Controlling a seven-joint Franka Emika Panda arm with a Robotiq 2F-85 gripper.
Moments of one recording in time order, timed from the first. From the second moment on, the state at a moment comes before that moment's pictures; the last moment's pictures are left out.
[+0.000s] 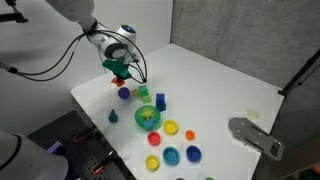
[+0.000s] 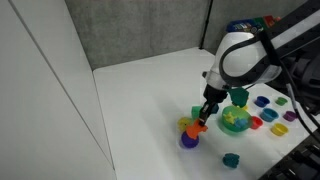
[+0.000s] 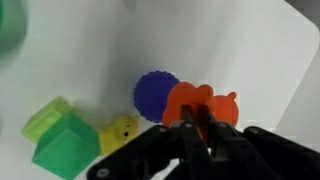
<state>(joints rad) 0.01 0.40 0.32 -2.22 0.34 2.50 -0.34</state>
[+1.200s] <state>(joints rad) -0.08 0.16 -0.06 -2.46 0.15 2.57 -0.18</state>
